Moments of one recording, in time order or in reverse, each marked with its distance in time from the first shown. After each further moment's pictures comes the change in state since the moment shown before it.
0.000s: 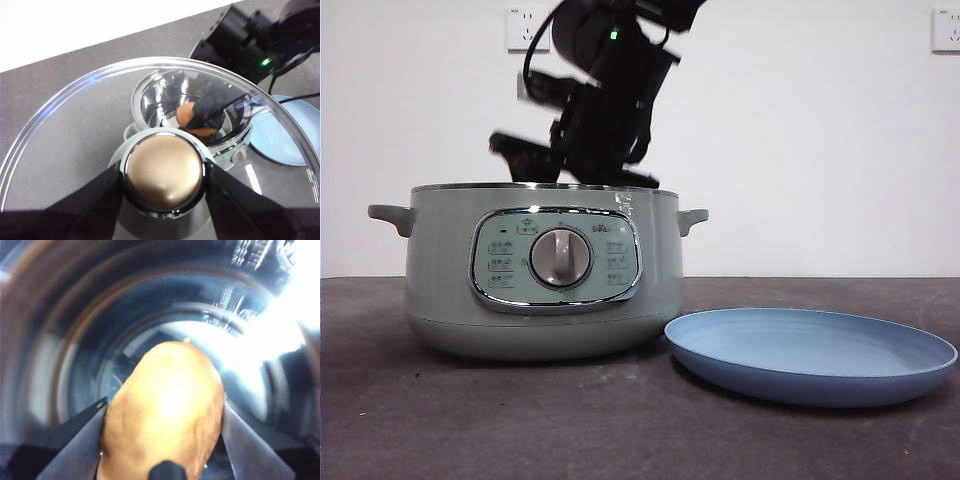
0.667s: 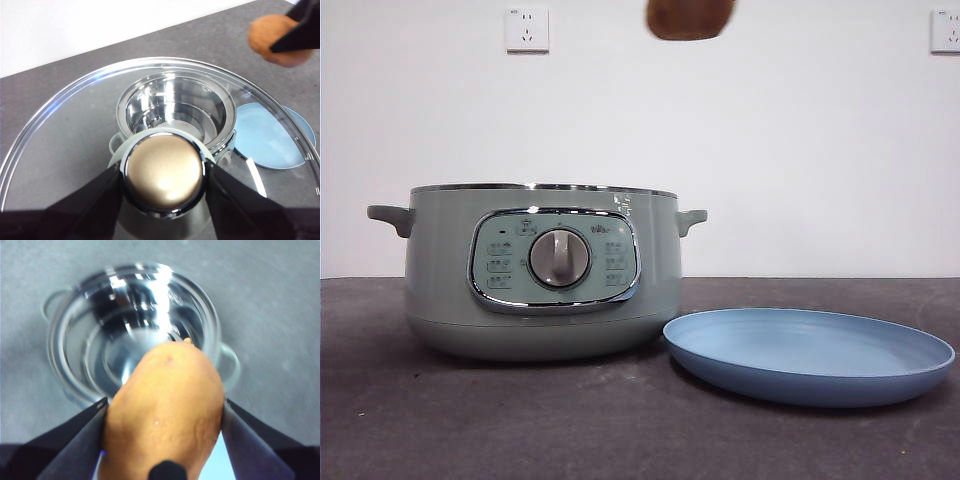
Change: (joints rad) left arm 0.000 0.000 0.000 0.023 0.057 0.000; right arm -0.041 -0.593 -0.118 -0.316 0.135 -0.001
